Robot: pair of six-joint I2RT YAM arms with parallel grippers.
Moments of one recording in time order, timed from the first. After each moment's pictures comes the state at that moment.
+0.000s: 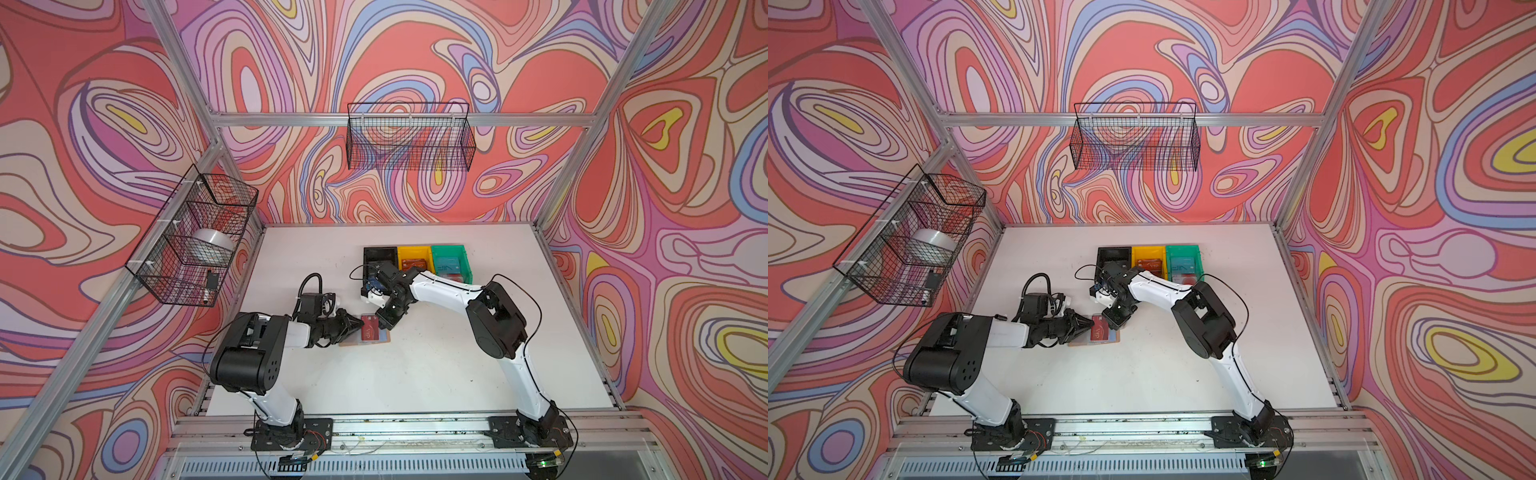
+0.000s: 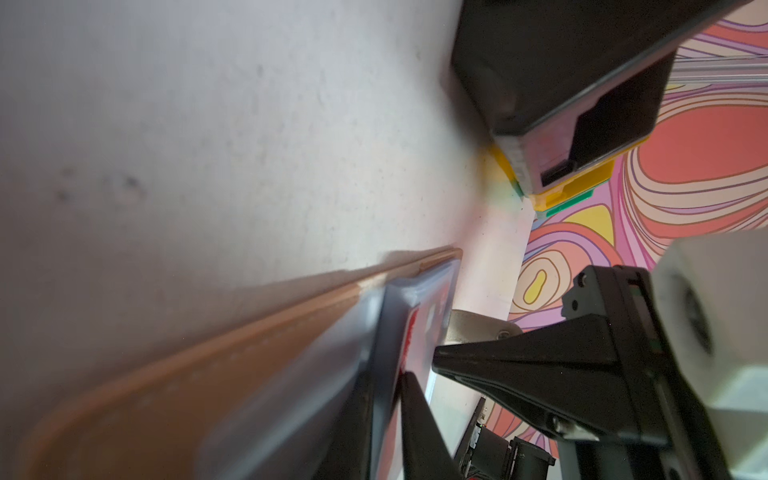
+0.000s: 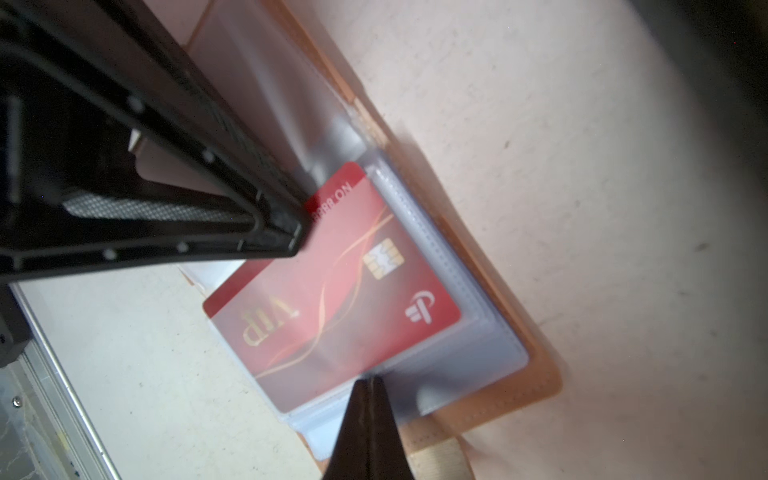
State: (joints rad) left arm -0.11 1.66 0.49 0.28 0.79 -0.84; right arm 0.77 2.25 1.75 -0.84 -0.40 -0.11
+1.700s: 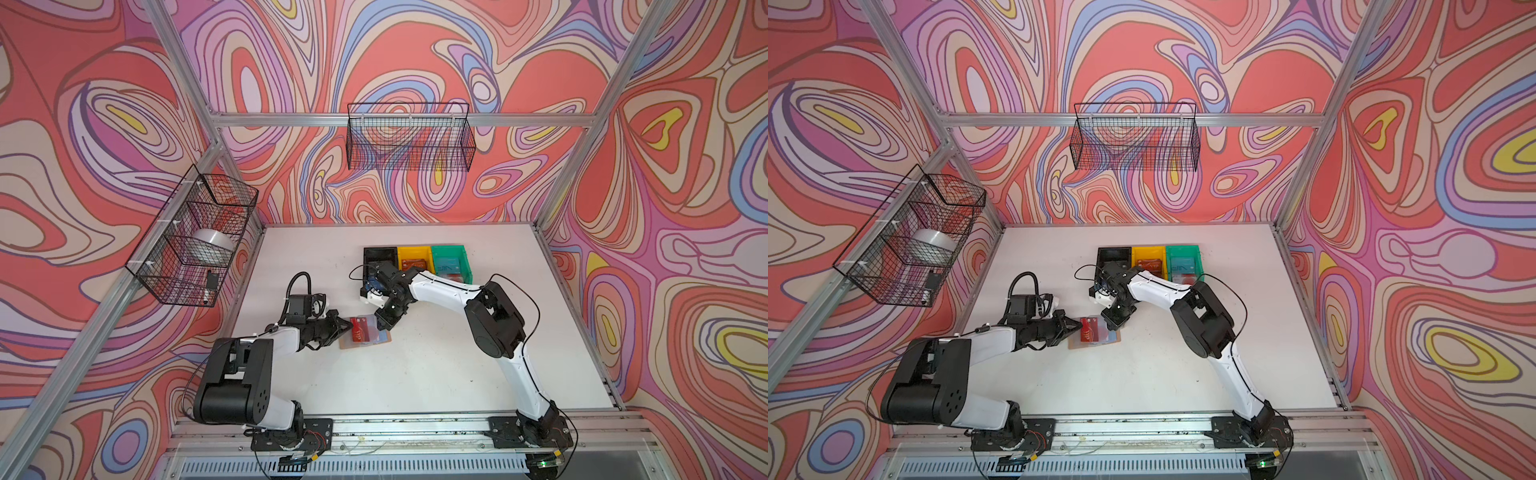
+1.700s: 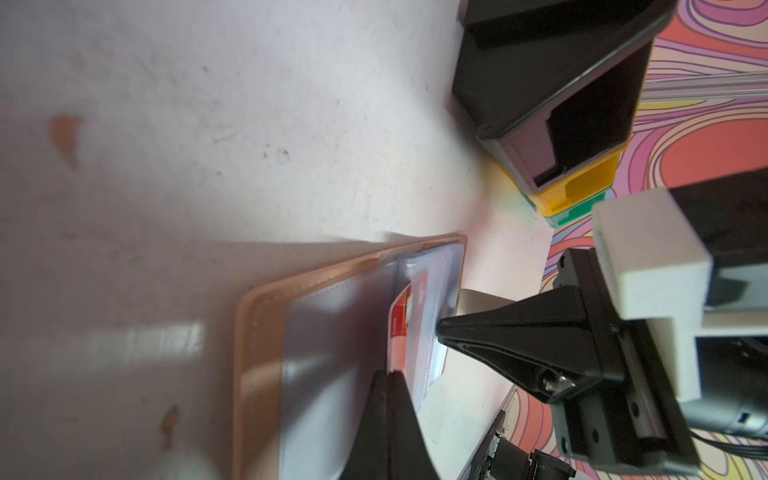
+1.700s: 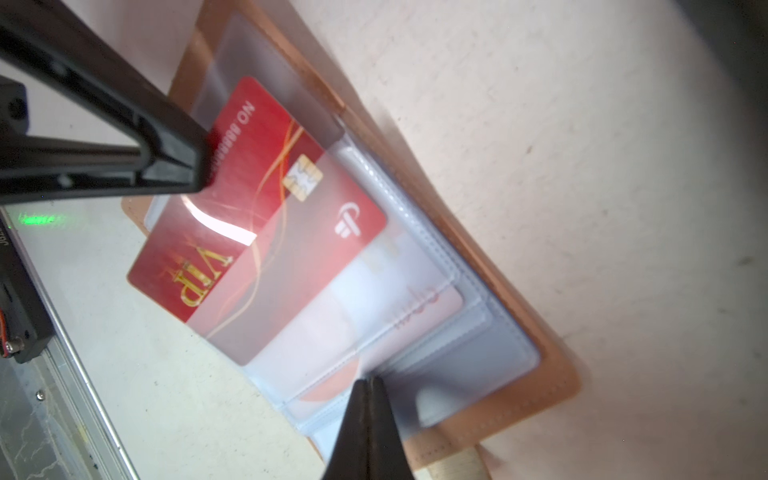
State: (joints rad) left arm -0.03 1.44 0.48 0.01 0.71 -0.72; right arm 0.77 2.27 1.77 -0.85 -0.43 -0.11
